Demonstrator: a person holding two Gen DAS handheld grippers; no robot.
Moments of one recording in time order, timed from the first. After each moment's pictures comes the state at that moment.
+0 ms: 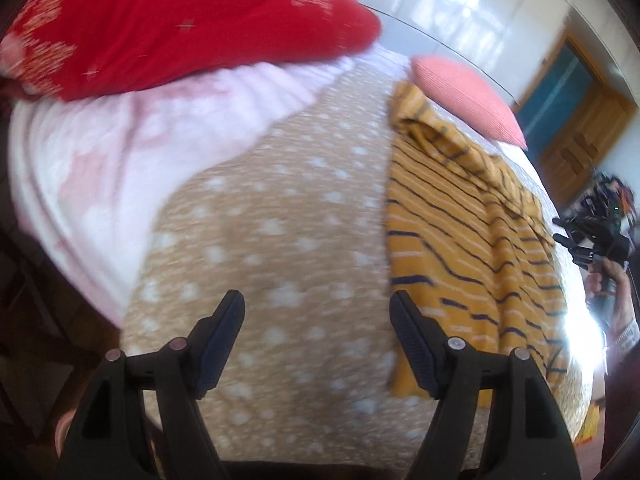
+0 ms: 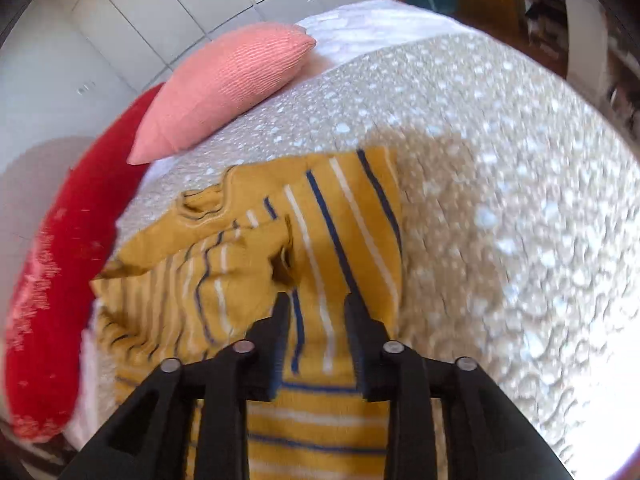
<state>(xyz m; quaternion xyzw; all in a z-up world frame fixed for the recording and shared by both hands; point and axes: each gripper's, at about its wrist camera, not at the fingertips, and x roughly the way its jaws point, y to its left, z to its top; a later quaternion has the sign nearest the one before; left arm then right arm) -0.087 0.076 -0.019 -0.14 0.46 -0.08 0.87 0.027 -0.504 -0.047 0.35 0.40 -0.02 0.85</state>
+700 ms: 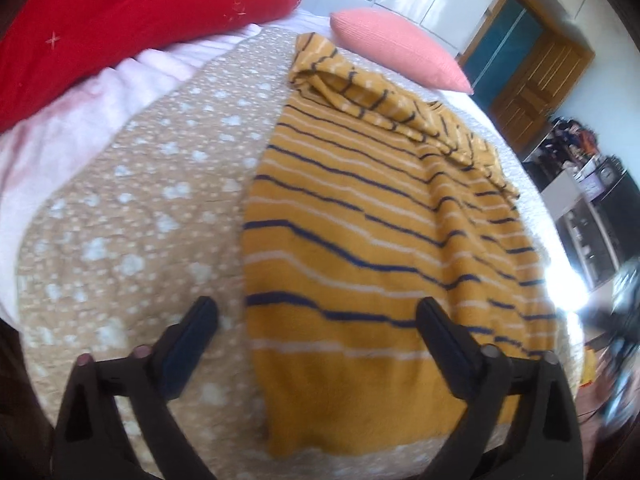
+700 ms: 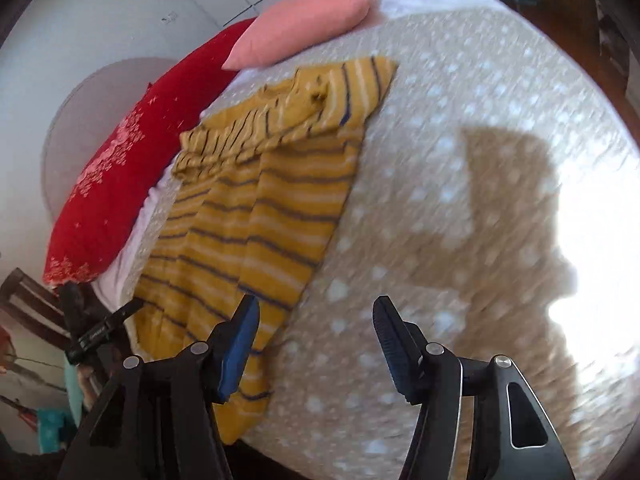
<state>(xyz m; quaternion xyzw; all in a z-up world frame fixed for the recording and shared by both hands) -0.053 -0.005 -0.037 -0.10 0.48 -0.18 0.85 -0.160 -0.449 -0.065 0.29 0.46 0.12 0.83</state>
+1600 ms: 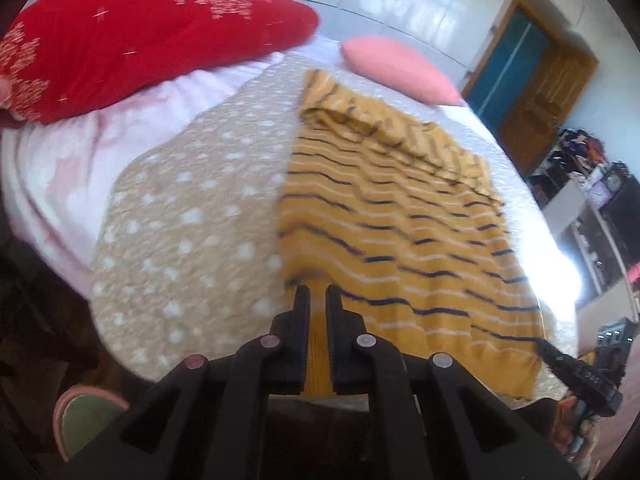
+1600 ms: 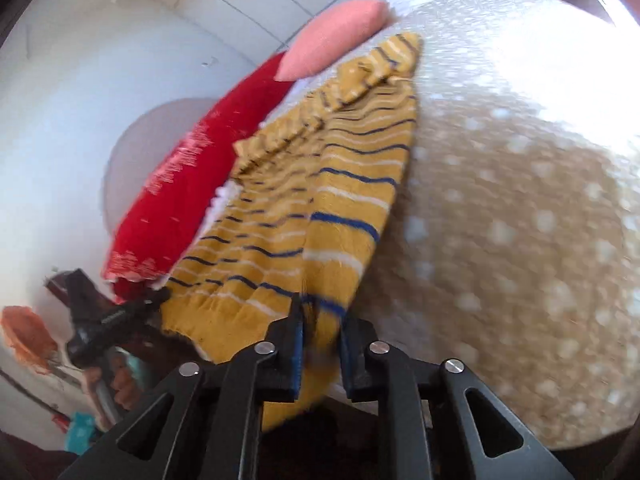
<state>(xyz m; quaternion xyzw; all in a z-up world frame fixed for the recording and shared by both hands) -0.158 0.018 0.016 -0.10 0.44 -0.13 0.88 -0.286 -0.413 -0.088 0.34 0.36 0.12 0.86</state>
